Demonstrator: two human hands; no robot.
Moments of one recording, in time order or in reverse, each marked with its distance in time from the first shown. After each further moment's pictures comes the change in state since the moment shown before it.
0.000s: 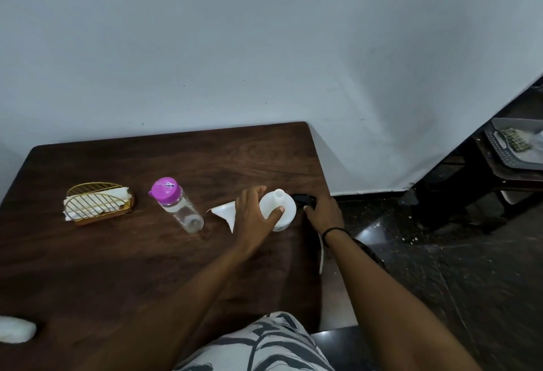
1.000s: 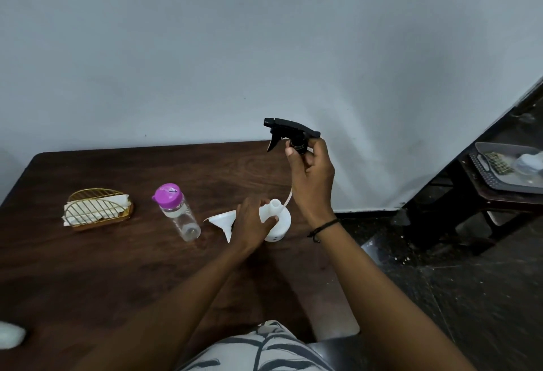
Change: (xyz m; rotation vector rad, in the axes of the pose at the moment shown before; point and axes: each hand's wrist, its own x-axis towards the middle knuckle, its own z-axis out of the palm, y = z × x) left_hand 0.016 -0.012 0.002 0.037 -0.115 -0.009; right_hand -0.076 -0.132 -0.094 0.769 0.401 -0.604
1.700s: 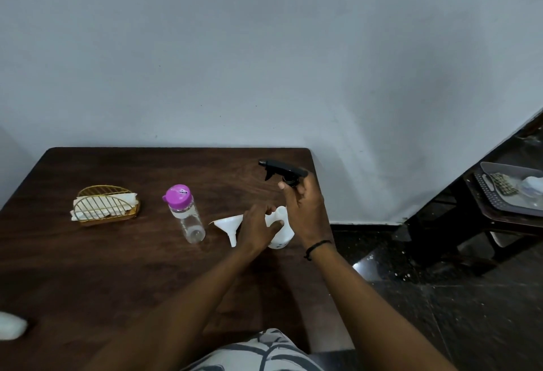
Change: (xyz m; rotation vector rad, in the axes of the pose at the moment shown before) left_hand 0.000 0.009 -0.001 -0.056 0.035 -0.011; right_hand -0.030 0.040 0.013 -0.044 -0.165 0.104
